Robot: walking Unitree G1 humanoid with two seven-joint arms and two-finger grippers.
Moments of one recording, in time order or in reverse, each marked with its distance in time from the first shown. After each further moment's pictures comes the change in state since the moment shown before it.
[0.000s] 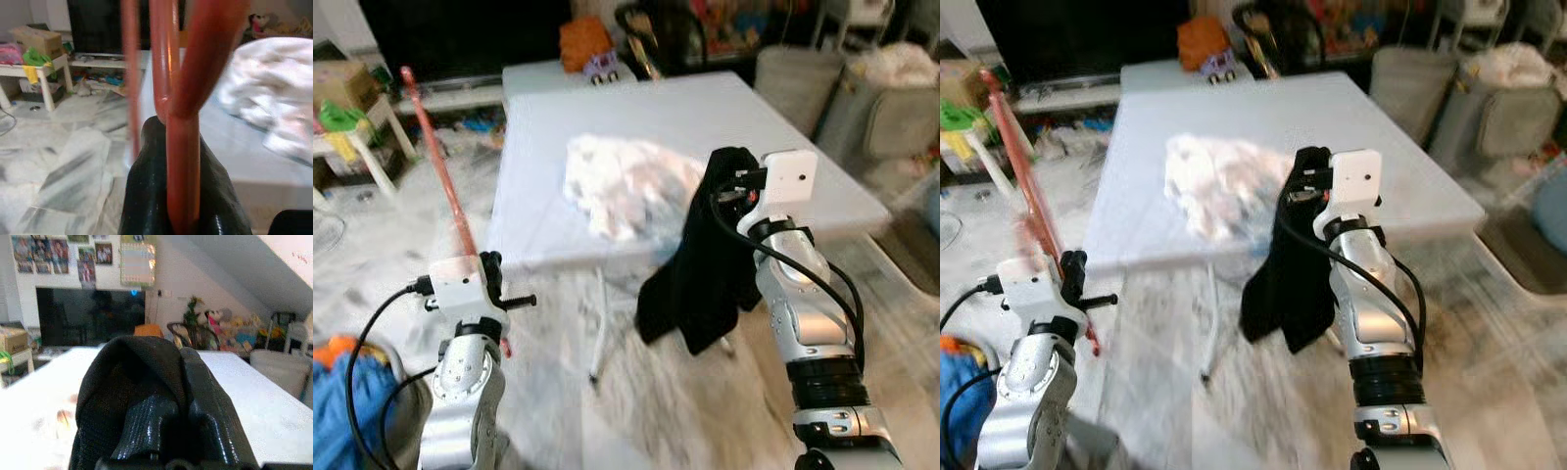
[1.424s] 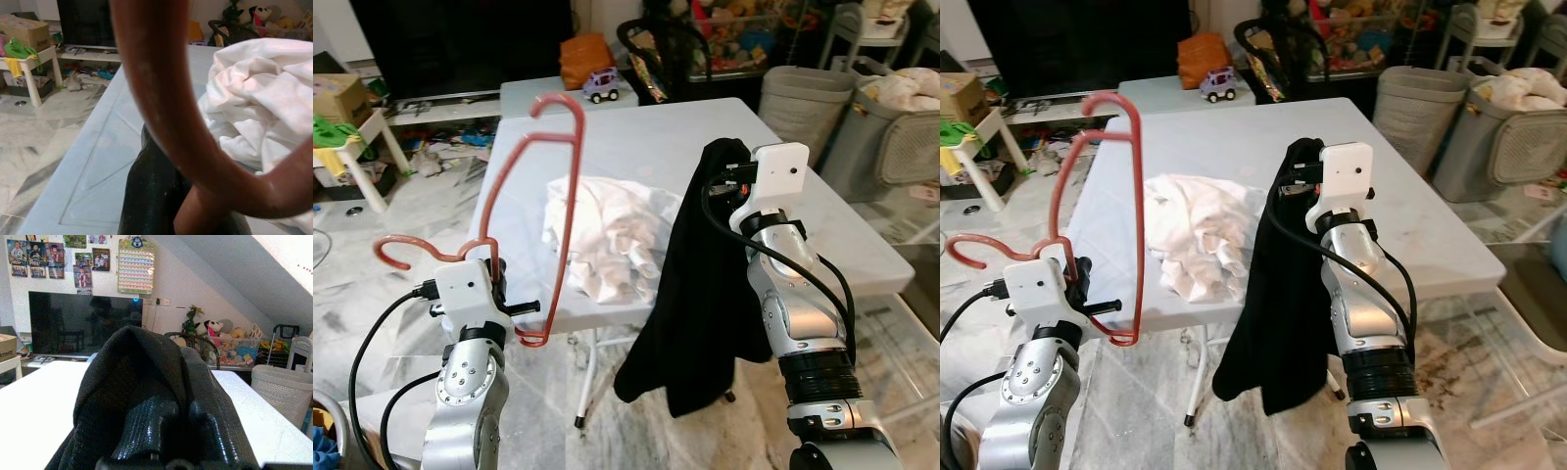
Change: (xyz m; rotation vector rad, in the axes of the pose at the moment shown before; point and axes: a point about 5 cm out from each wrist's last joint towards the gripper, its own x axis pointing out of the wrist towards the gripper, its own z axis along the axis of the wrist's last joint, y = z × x) left arm -0.004 -0.007 -0.003 -0.006 0.042 -0.002; right arm 0.005 0.003 0.004 -0.026 -0.019 -0.003
